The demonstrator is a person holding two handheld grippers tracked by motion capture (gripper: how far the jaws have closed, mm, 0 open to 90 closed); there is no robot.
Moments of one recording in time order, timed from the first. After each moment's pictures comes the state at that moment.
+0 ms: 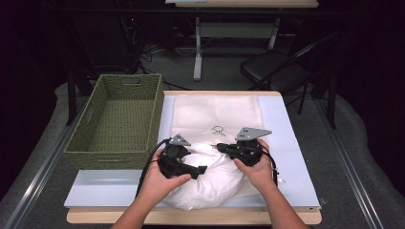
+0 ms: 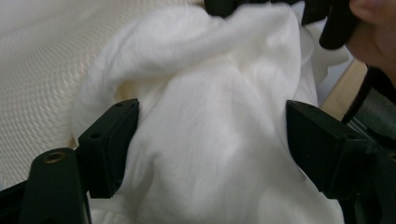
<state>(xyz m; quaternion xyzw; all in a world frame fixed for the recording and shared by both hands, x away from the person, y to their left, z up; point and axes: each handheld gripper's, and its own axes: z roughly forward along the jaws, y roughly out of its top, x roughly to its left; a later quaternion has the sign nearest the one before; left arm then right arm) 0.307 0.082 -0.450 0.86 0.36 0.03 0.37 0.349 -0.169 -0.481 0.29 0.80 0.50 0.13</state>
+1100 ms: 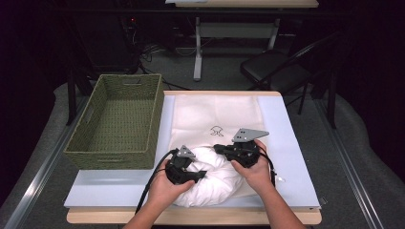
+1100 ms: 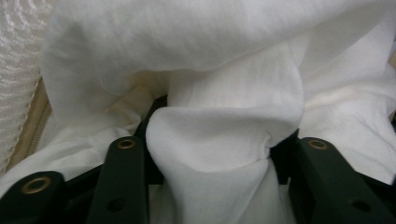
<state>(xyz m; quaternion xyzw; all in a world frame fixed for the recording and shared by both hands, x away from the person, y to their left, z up) 0.319 0.071 -0.507 0.86 0.35 0.05 0.36 0.344 -0.160 -0.477 0.28 0.80 0.51 0.13</state>
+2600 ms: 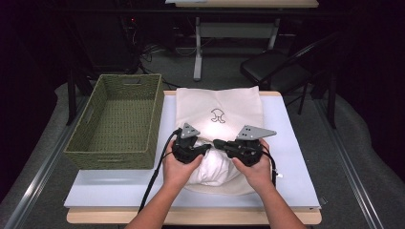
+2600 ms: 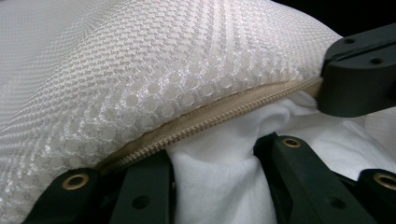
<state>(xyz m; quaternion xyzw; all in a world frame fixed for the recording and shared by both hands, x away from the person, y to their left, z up) 0.353 0.047 -0.475 0.79 0.38 0.15 0.46 0.336 -0.163 -0.458 0.28 0.77 0.56 0.13</state>
